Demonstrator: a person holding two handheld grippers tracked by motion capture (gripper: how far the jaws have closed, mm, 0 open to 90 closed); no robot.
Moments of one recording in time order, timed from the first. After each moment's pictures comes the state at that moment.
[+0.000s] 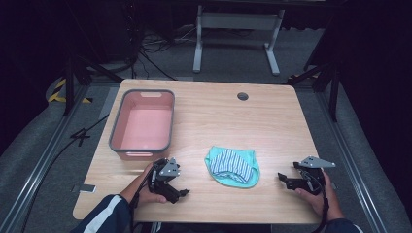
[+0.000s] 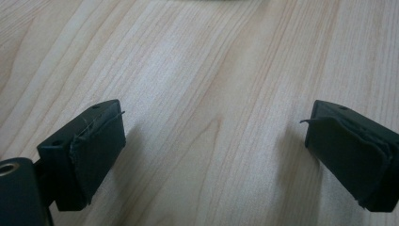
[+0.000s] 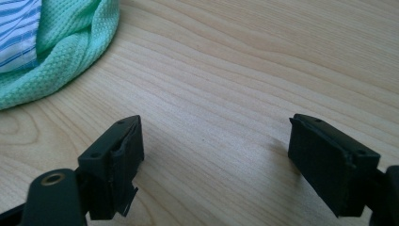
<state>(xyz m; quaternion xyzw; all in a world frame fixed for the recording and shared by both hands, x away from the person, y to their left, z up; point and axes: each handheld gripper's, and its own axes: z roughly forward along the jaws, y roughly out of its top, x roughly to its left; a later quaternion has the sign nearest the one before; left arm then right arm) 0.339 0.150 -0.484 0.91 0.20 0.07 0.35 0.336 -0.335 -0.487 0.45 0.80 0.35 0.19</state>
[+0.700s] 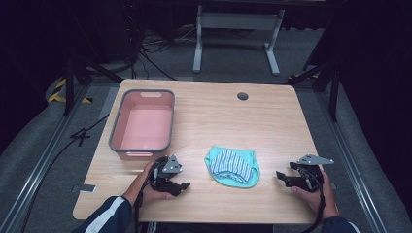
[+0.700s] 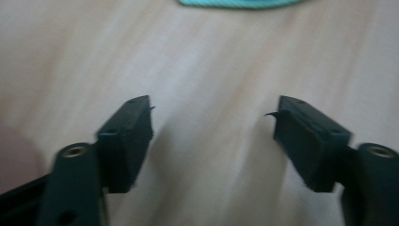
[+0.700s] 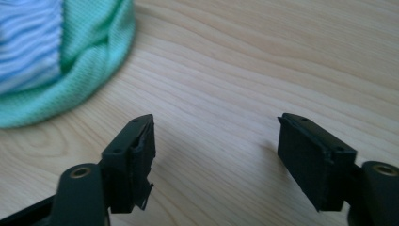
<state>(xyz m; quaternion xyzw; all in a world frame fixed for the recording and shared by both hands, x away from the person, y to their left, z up) 0.339 0.139 -0.469 0.91 0.23 0.13 0.33 0.338 -0.323 -0.476 0.46 0.80 0.36 0.17</state>
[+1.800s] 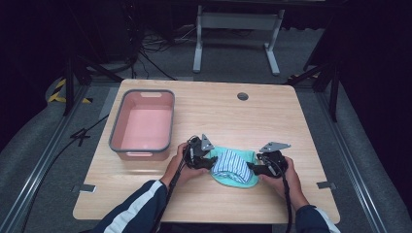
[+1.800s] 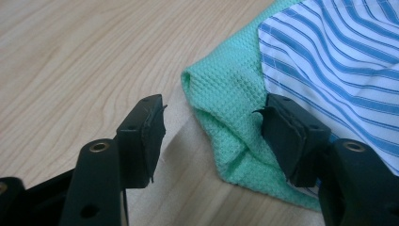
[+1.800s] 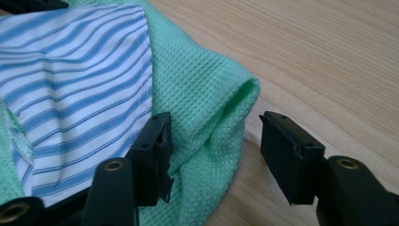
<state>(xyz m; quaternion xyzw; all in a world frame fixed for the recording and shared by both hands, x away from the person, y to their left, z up) 0.405 0.050 -0.474 0.89 0.28 0.15 0.34 0.378 -0.227 -0.473 0.41 0.84 0.33 0.16</state>
